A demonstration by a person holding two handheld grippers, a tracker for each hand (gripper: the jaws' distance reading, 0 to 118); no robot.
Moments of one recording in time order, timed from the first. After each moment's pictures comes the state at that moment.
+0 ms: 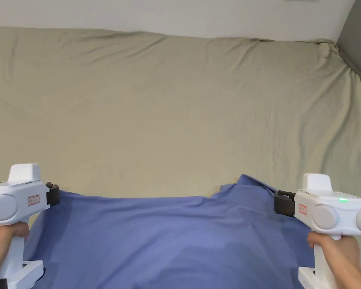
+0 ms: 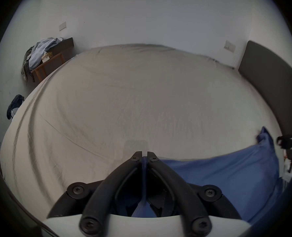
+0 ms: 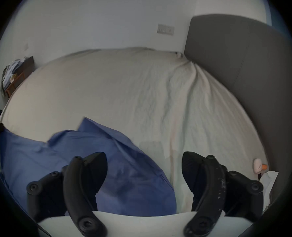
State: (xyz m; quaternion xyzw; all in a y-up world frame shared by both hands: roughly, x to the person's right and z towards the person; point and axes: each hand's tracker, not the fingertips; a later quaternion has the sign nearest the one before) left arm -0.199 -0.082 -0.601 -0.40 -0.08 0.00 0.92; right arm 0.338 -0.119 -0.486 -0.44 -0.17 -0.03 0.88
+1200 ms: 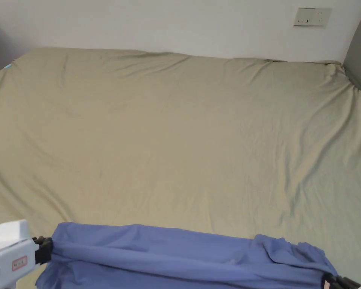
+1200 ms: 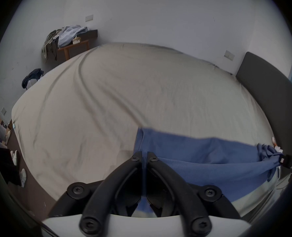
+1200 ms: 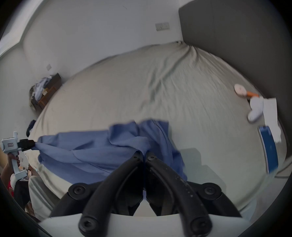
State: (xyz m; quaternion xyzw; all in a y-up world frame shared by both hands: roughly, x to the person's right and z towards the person) left arm -0.284 -0.094 -0.347 -0.42 -0.03 0.04 0.91; right arm 0.308 -0.102 -0.165 -0.42 -0.09 -0.16 0.89
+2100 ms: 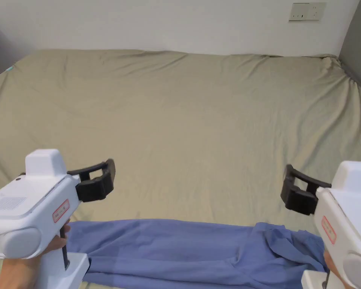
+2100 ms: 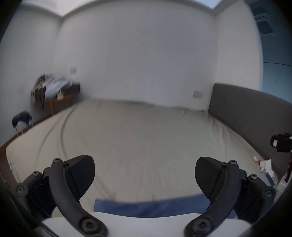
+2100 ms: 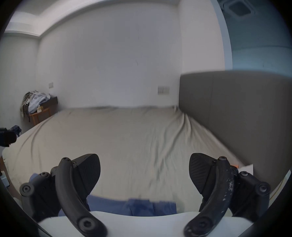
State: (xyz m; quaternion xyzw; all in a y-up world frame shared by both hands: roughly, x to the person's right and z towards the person) left arm -0.187 0.046 -0.323 -0.13 -0.12 0.02 0.99; right arm 0.194 0.053 -0.208 -0.13 -0.16 0.00 0.98
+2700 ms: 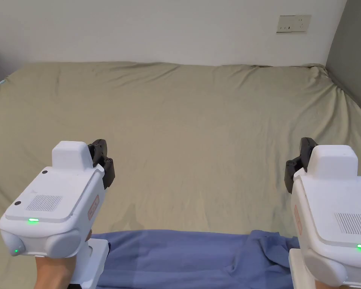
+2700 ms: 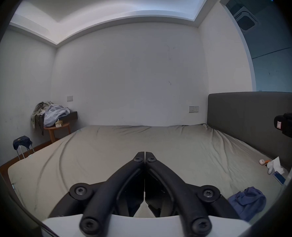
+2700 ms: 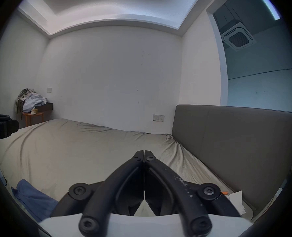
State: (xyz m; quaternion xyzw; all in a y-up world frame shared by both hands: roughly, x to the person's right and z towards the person) left arm -0.144 0.053 -0.326 -0.07 -0.12 -0.02 0.99; right arm 0.179 0.067 -0.217 -0.06 -0.19 0.07 0.98
